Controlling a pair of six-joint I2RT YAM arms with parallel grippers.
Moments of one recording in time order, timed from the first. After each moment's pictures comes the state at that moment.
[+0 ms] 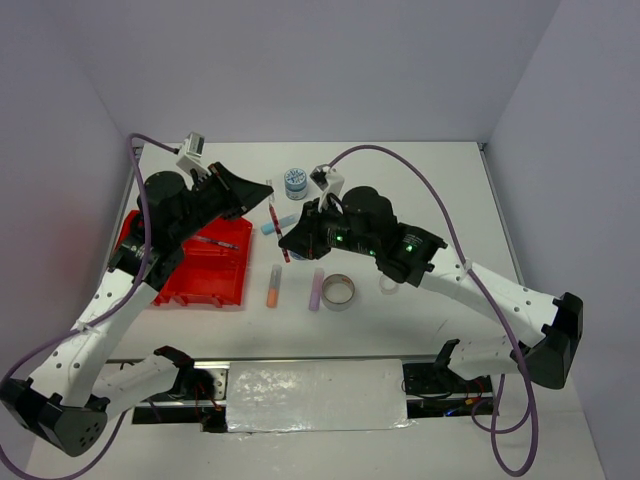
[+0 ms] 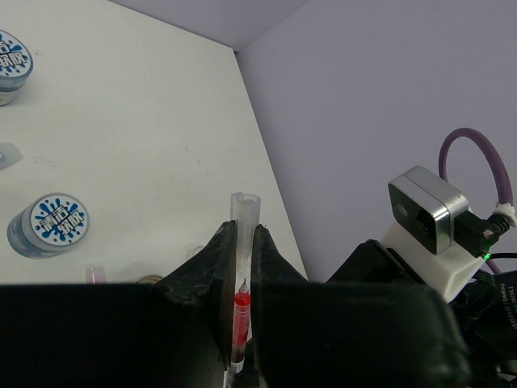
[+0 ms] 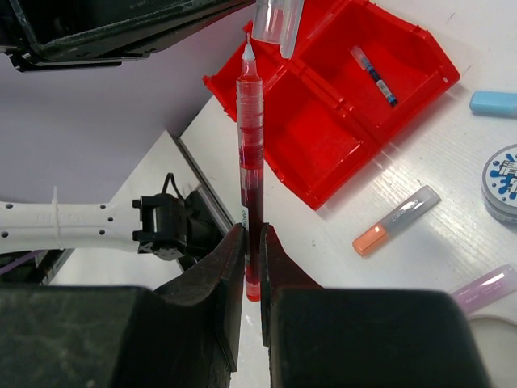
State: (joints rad) left arm -0.40 1.00 1.12 -0.23 0.24 -0.87; right arm 0.93 1.27 1.22 -0.23 -0.16 0.56
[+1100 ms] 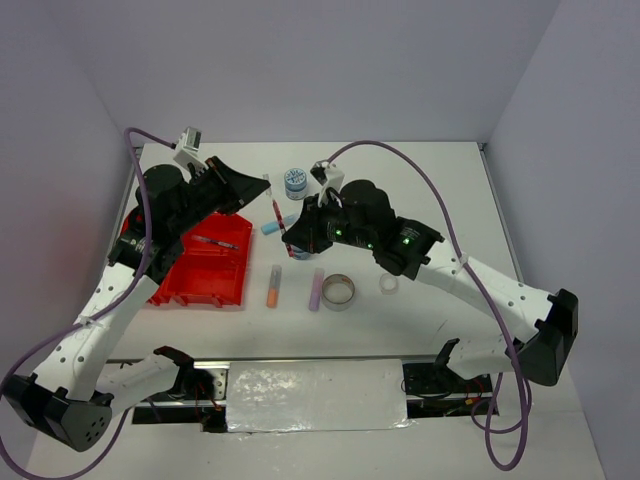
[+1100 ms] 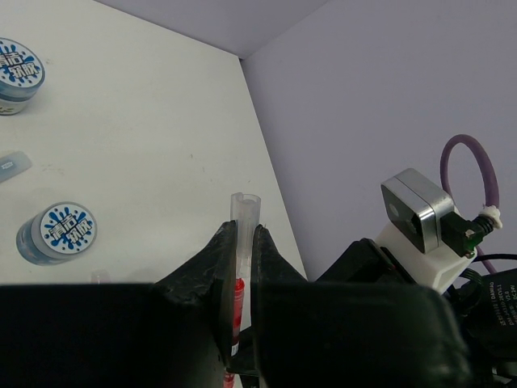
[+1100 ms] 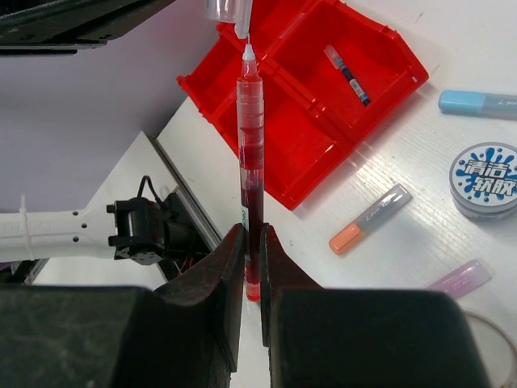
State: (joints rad) left arm -0.36 1.03 1.15 -0.23 0.27 -0.87; right arm 0.89 1.30 1.24 -0.26 -0.16 0.52
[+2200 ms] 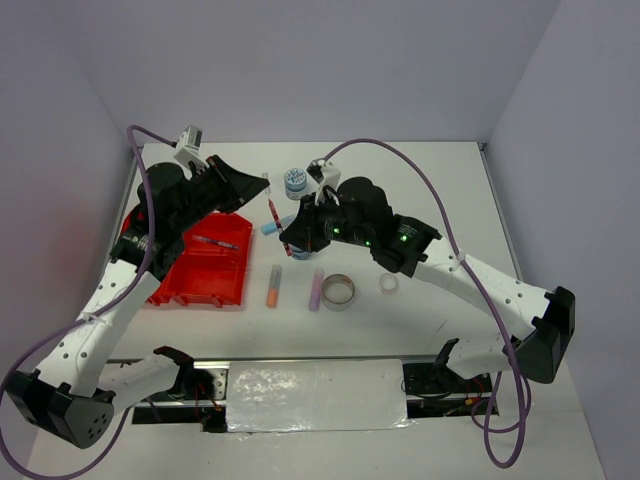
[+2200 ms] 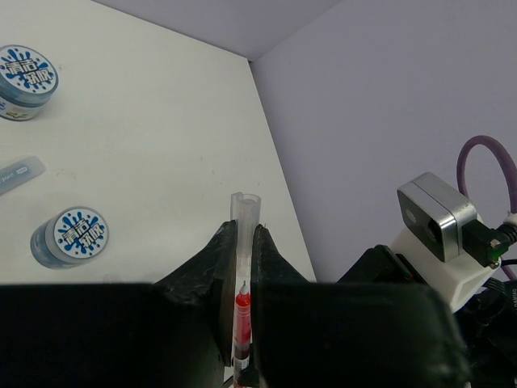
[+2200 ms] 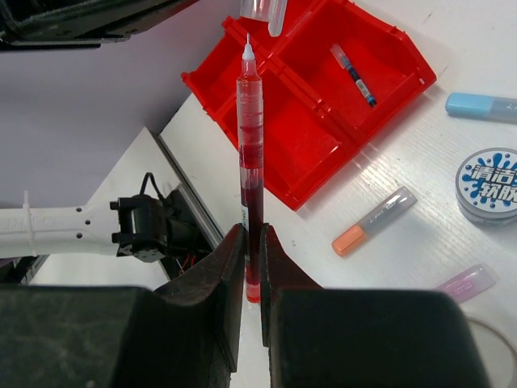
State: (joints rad) left arm -0.35 1.05 1.15 -0.22 0.27 -0.84; right arm 0.89 1.32 1.28 -0.27 -0.18 0.51
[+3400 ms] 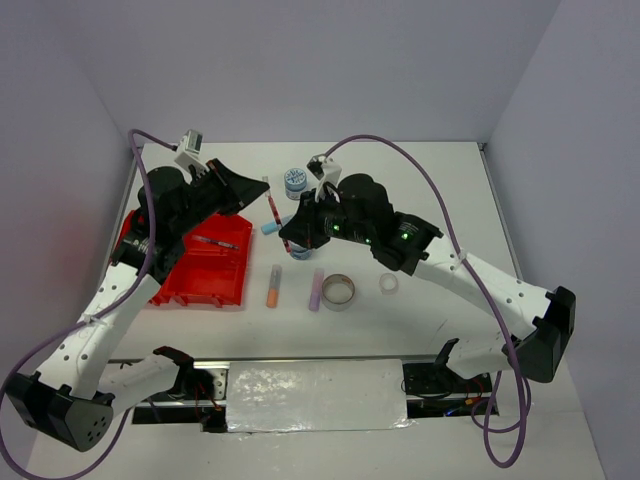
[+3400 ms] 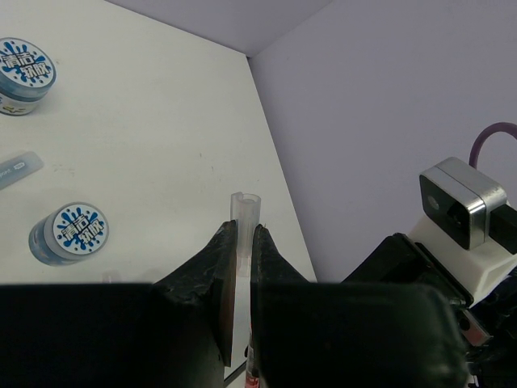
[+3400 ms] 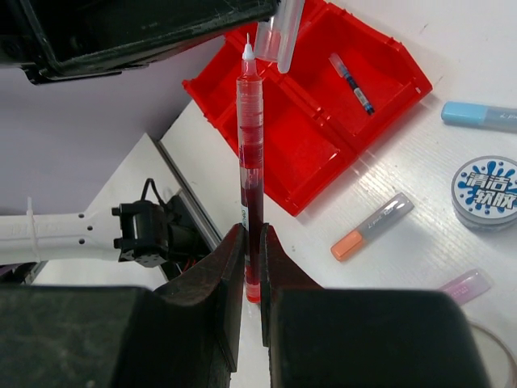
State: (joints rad) left arm -0.34 1.03 1.11 -0.20 0.28 -0.85; right arm 0.89 1.33 1.30 -0.28 -0.17 0.51
